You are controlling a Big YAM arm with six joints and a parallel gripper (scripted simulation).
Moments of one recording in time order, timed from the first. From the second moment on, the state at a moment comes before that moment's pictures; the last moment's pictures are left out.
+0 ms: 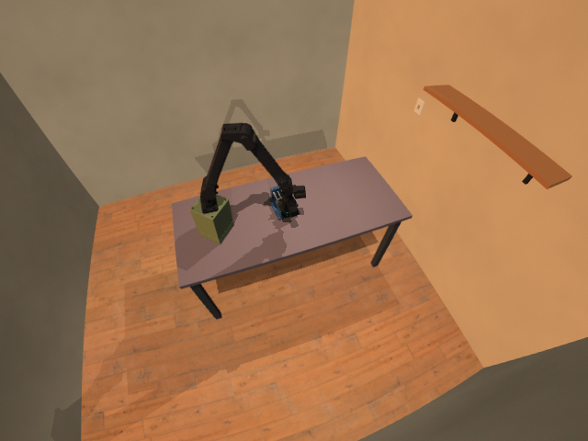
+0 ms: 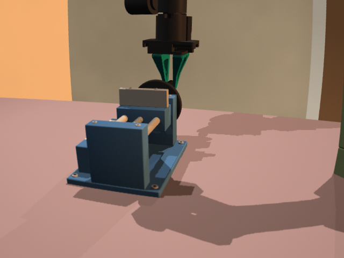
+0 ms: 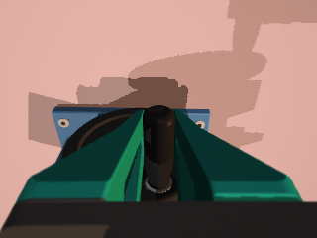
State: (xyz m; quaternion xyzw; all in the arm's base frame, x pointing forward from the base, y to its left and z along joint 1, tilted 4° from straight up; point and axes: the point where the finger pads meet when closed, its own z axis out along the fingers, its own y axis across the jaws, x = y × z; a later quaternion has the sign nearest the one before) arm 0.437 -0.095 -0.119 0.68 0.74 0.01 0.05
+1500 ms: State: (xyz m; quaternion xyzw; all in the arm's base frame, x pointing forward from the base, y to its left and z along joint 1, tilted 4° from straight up) arm 0.420 -0.098 -0.146 0.68 0.74 0.01 0.05
